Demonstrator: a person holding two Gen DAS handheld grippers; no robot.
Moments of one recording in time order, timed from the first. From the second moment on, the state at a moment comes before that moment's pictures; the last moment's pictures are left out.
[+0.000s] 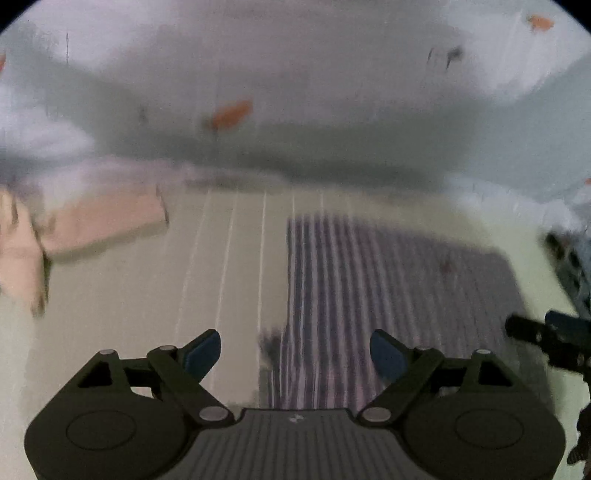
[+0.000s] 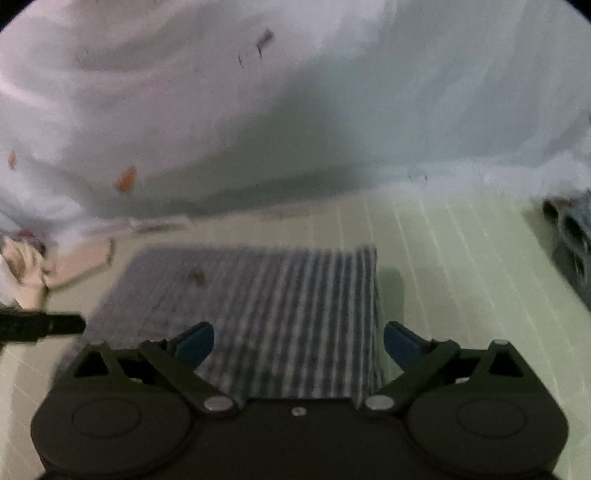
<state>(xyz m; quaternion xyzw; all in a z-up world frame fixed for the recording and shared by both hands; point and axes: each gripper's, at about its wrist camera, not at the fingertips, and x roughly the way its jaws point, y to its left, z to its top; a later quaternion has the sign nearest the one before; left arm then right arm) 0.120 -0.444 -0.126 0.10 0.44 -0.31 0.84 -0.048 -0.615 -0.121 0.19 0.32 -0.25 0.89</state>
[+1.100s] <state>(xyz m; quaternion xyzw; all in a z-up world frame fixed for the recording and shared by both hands) 0.140 -0.464 -0.184 0.12 0.47 -0.37 0.79 0.017 -0.627 -0.172 0.27 0.37 -0.15 0.88</state>
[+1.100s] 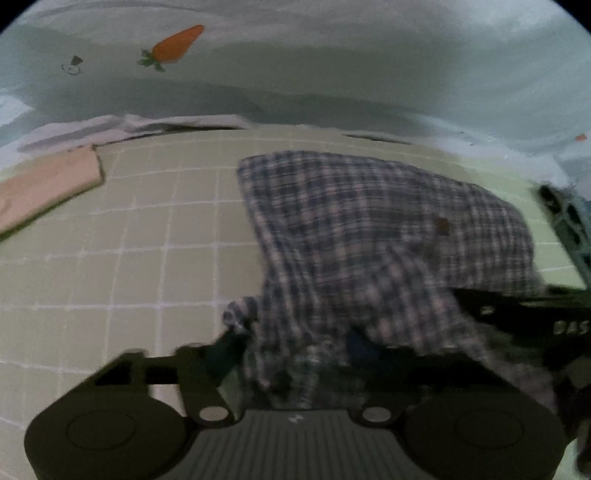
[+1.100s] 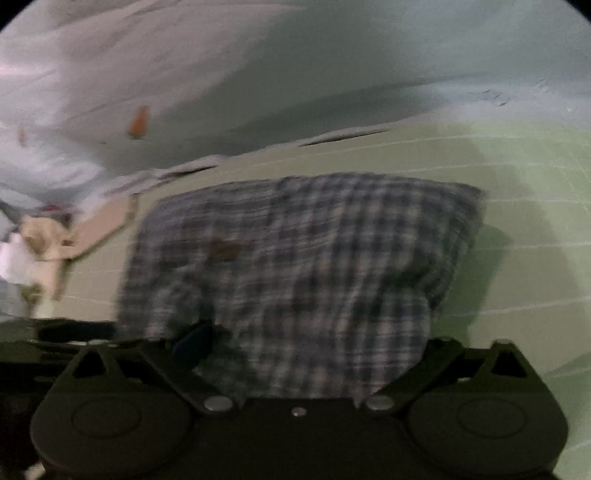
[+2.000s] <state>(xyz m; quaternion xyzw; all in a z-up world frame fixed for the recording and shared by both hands) -0.120 -0.438 -0.129 0.16 0.49 -0.52 0.68 -0.281 -0.508 -0.122 0.45 0.26 -0.25 0.82</state>
